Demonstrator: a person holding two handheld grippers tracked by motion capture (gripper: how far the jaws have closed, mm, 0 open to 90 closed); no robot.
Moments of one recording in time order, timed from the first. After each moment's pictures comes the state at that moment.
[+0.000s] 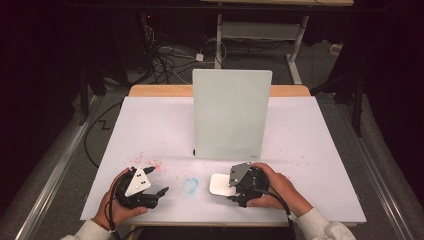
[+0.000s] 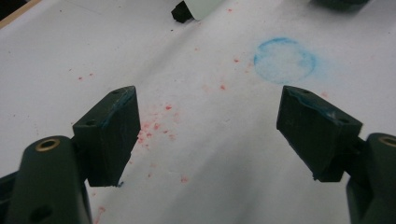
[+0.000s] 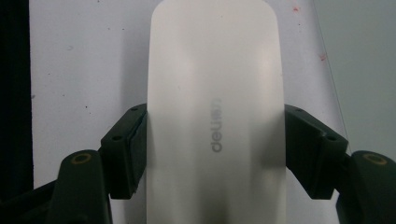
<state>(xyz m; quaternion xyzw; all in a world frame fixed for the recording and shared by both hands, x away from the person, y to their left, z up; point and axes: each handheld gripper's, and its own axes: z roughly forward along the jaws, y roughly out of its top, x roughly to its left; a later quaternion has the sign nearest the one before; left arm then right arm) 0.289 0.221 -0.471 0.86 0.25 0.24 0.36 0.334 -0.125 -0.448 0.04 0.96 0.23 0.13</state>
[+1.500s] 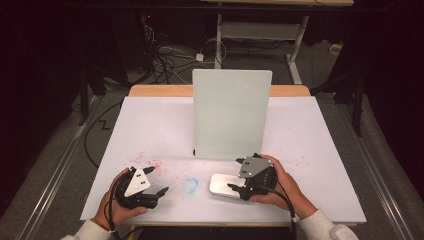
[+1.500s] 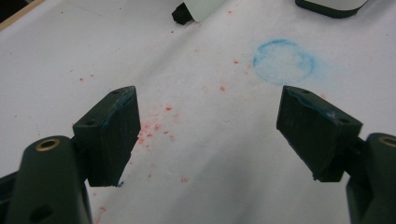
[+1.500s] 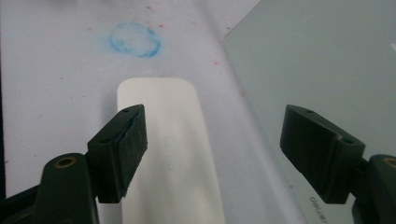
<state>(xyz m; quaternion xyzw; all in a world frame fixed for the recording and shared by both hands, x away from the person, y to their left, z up) 0.289 0.222 -0.470 0.86 0.25 0.24 0.37 0.326 -0.147 -0.421 0.11 0.91 0.34 0.22</state>
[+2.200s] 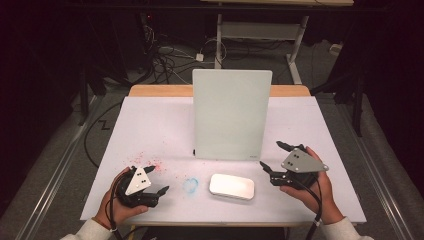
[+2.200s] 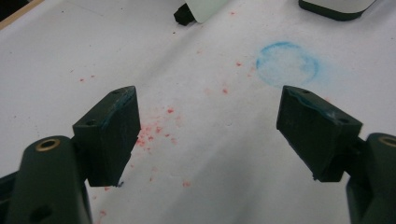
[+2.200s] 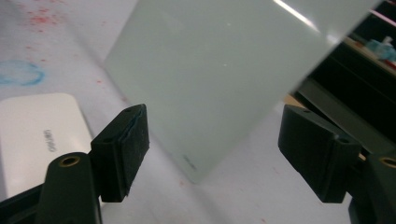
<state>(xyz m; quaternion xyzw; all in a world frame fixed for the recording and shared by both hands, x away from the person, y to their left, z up) 0.292 0.221 -0.470 0.86 0.26 0.24 0.37 0.314 -0.230 -0.397 0.23 0.81 0.41 0.36</state>
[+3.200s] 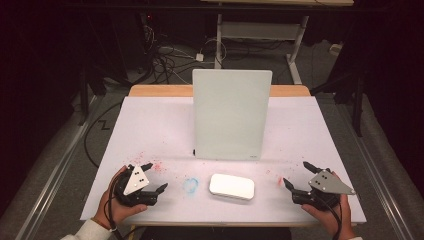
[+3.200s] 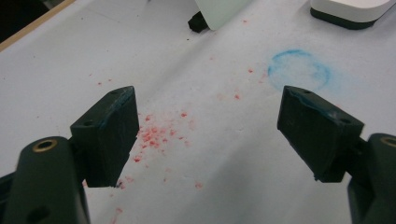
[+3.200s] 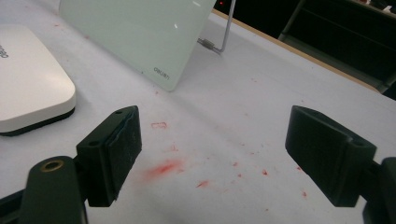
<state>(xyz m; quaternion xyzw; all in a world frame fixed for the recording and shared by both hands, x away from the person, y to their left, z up) 0.289 0.224 -0.466 0.85 0.27 0.26 0.37 0.287 -0.293 -0.457 0.32 0.77 0.41 0.36</state>
